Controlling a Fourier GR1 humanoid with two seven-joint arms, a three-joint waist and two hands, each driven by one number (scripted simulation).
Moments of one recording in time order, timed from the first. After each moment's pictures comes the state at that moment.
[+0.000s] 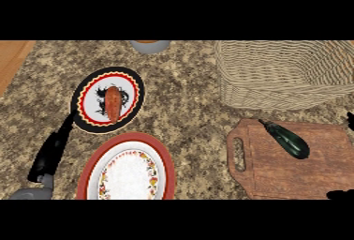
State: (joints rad) left arm -0.03 0.27 0.03 -1.38 -0.27 0.04 0.23; right arm 0.10 -0.35 -0.43 -1.60 0.32 0.47 -0.27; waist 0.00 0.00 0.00
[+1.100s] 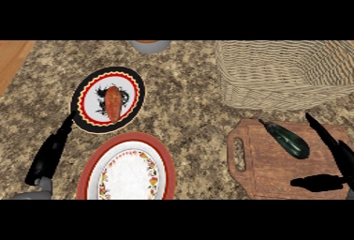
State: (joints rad) left arm -0.01 0.22 0.08 -1.44 -0.32 -0.02 0.26; right arm 0.01 -0.27 -0.30 -1.37 0.50 0.31 -0.34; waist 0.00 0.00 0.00
